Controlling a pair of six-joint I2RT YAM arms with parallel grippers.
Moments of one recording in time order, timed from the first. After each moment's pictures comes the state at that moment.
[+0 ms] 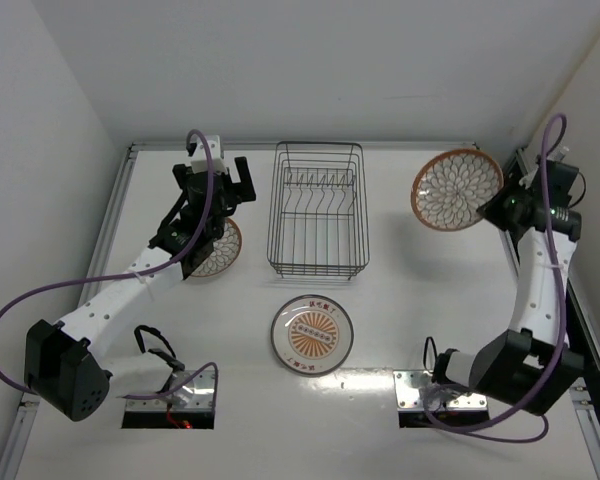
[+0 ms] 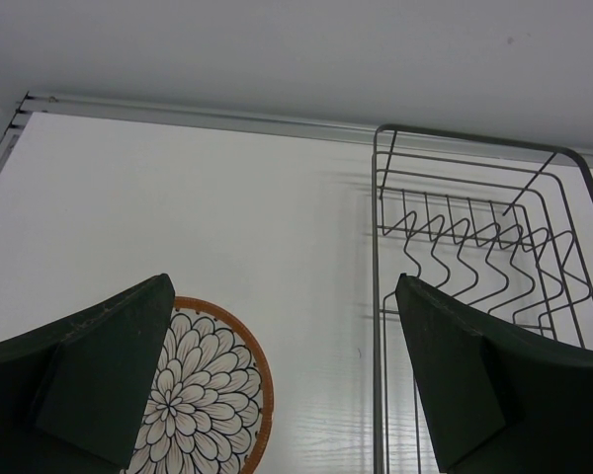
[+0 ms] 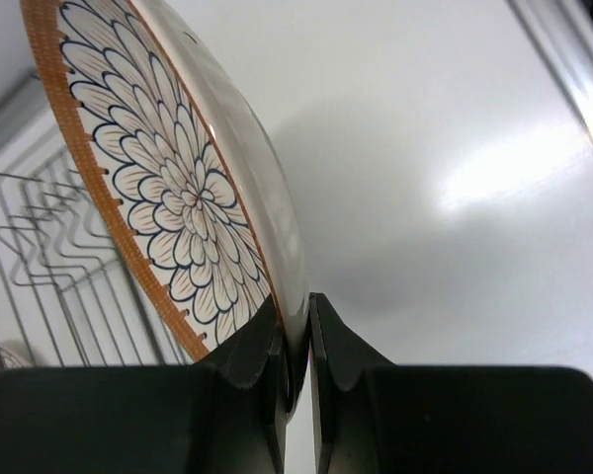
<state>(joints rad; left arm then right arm) -0.50 1.20 1.01 0.04 -0.55 -0.22 -0.46 1.25 1.17 -0.68 -0.26 0.34</state>
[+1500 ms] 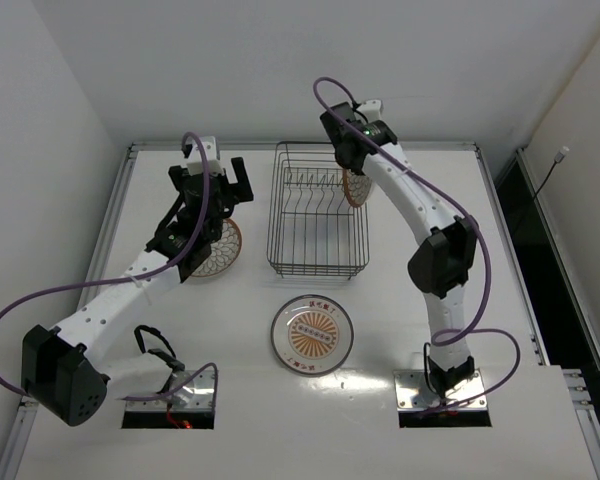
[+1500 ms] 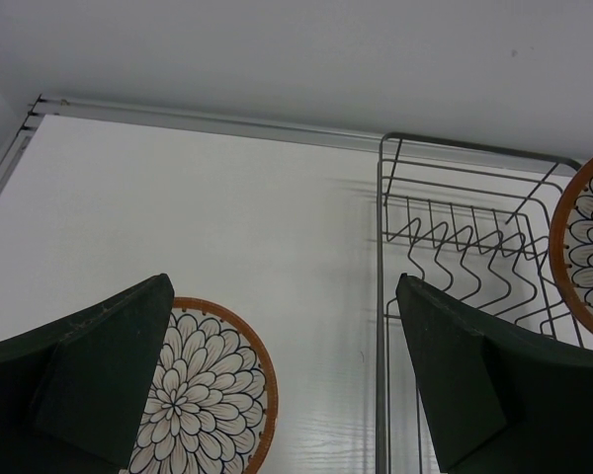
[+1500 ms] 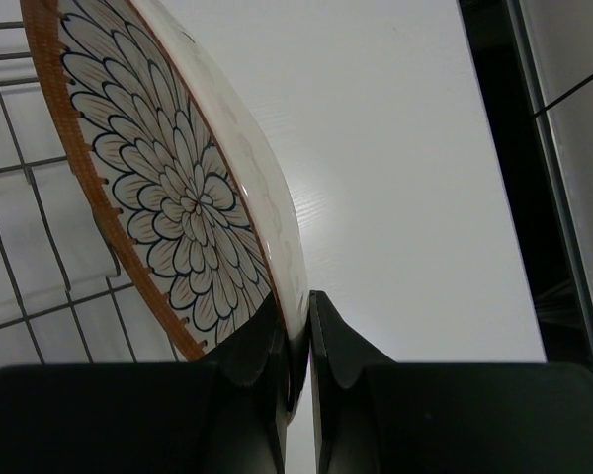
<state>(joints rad) -0.50 1.18 1.00 0.05 -0.57 -0.22 0.48 2.12 2.20 -1.10 0.82 0.43</state>
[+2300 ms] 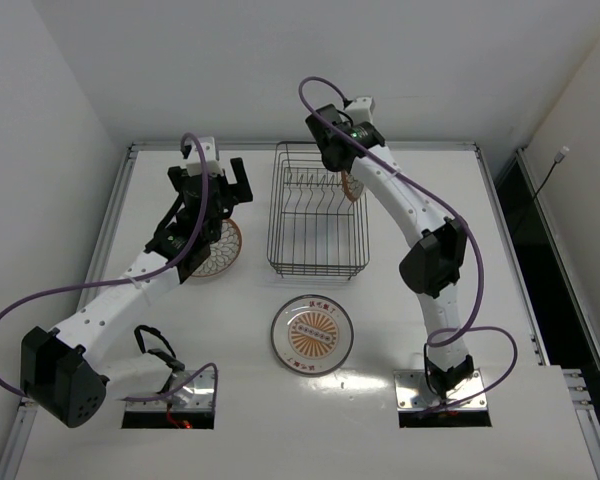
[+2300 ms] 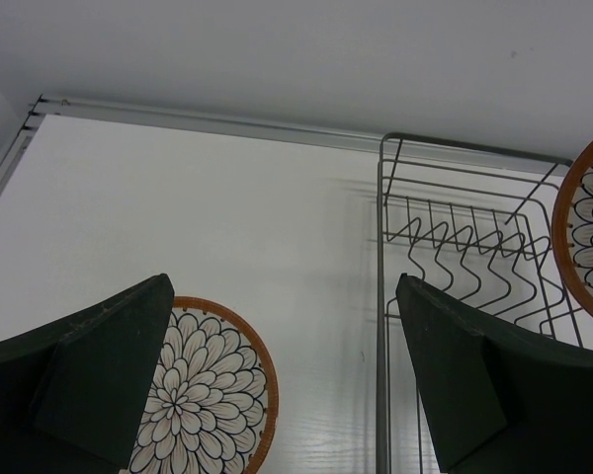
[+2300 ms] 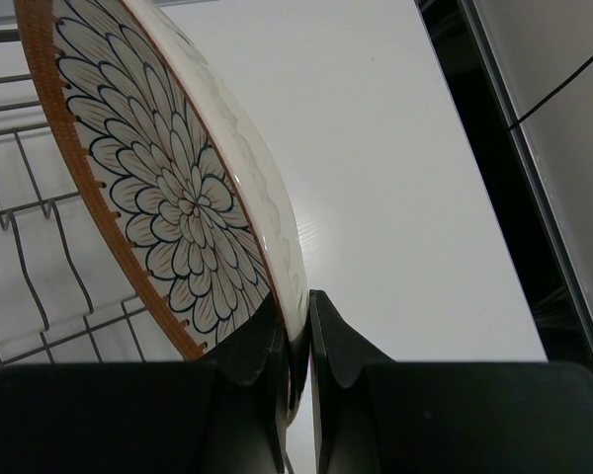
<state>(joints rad) -0.50 1.17 0.99 0.05 -0.57 -0.22 0.55 2.17 2.28 -1.13 0.97 0.49</state>
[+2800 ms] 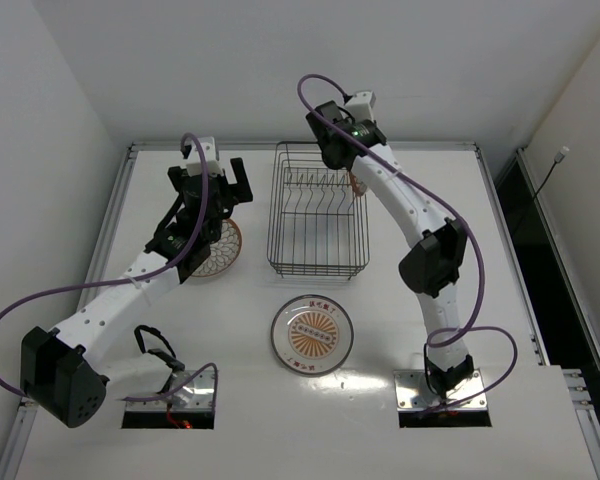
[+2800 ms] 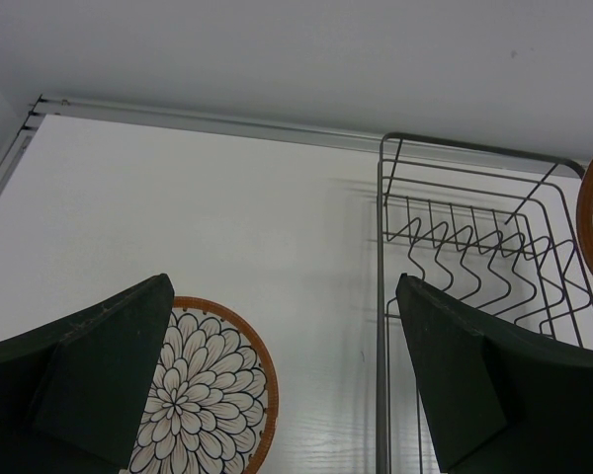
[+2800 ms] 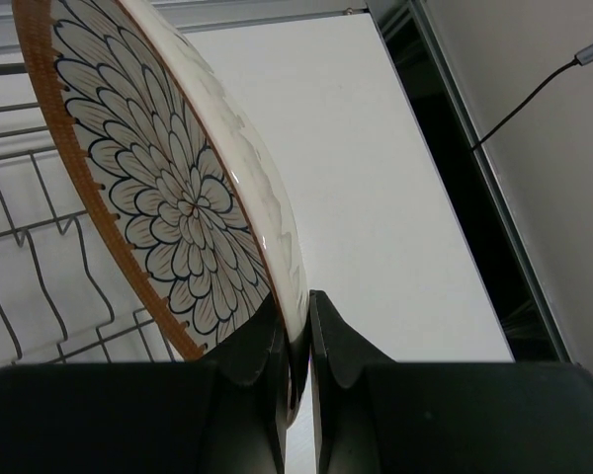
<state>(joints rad) -0.50 1.17 0.99 0.05 -0.57 -0.22 0.55 2.17 2.31 -1.12 1.03 0.44</state>
